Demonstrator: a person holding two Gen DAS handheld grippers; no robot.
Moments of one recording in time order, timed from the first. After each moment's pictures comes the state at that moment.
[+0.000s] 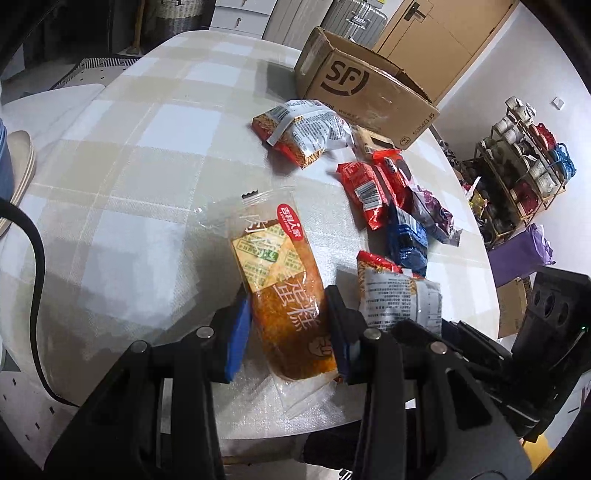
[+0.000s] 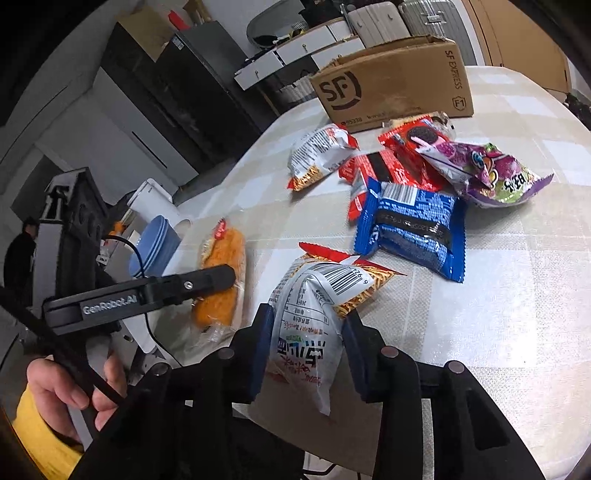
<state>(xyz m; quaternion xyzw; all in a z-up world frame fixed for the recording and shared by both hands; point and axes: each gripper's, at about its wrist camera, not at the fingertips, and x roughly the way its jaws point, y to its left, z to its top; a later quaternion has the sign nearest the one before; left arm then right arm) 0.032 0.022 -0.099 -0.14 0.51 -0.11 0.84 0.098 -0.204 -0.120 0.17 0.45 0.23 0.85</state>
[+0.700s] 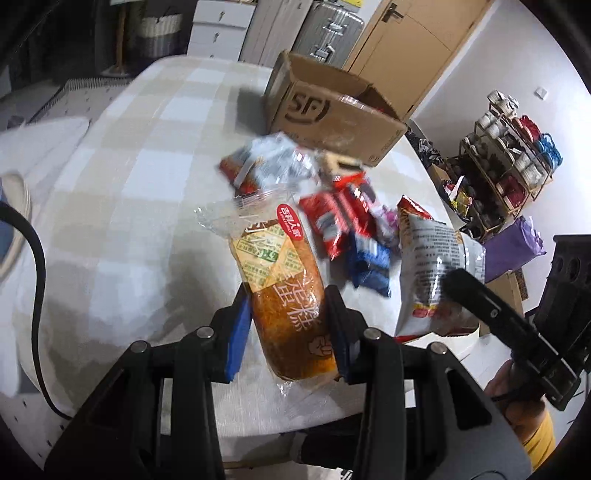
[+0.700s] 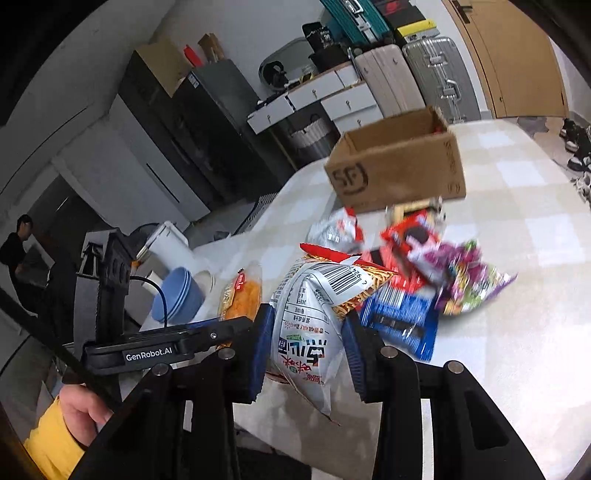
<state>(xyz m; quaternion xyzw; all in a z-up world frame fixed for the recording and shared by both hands) 0.048 0.009 -0.041 -0.12 0.49 -0.14 0.85 0.108 -0.240 -0.035 0.19 0.37 0.23 0.88</state>
